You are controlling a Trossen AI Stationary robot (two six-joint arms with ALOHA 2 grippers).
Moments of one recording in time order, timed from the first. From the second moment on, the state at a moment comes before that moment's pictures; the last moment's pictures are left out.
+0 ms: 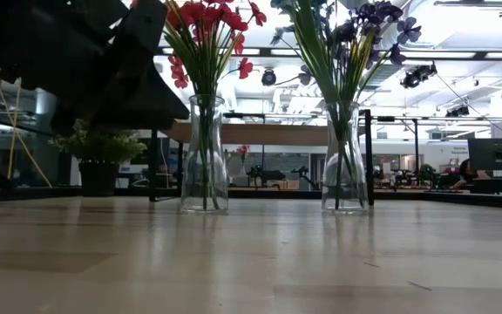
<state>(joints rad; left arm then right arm) -0.64 1.77 0.86 -0.11 -1.27 -1.29 0.41 0.95 1.28 -0.29 0.42 -0.32</state>
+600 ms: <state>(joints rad) -0.57 1.77 0.86 -0.19 -1.22 -1.23 0.41 0.95 1.28 -0.32 0.42 -0.32</state>
